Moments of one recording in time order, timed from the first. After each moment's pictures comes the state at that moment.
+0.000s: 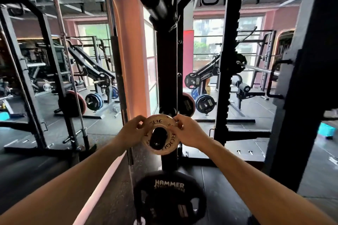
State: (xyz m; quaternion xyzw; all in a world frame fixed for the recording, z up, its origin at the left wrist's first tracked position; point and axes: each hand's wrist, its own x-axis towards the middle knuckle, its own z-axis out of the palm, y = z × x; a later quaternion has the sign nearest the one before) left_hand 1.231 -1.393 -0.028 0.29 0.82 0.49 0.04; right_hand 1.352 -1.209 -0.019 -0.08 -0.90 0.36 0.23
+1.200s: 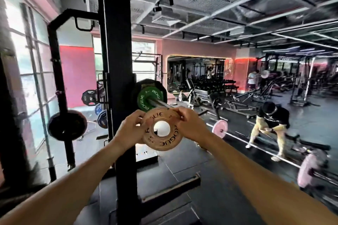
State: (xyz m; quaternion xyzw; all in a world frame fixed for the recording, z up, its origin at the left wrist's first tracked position) left_hand 1.808 -1.127 0.041 0.50 0.60 0.60 0.14; right_hand 1.992 -1.035 0.070 -0.28 -0.83 0.29 0.37
